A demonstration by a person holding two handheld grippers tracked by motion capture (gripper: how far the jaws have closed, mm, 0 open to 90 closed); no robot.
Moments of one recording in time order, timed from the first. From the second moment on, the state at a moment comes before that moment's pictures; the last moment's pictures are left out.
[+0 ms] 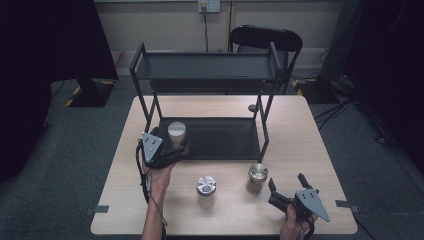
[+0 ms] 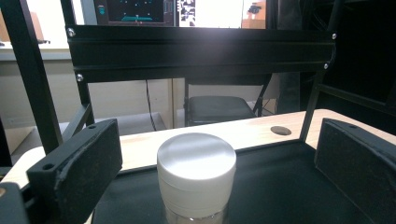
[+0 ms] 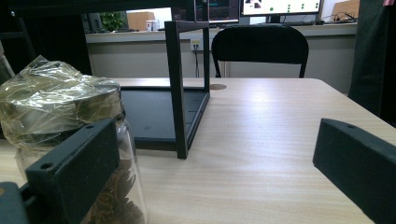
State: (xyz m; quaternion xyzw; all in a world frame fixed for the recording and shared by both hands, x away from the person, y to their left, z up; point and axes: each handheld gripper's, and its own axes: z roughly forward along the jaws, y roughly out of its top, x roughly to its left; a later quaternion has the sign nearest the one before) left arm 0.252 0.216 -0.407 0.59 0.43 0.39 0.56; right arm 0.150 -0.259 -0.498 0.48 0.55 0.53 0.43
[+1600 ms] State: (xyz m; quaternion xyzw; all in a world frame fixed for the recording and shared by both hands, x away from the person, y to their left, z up) left arm 0.171 0.224 -0.470 0.55 0.44 0.42 0.58; right arm 0.150 -0.258 -0.497 0.48 0.55 0.53 0.43
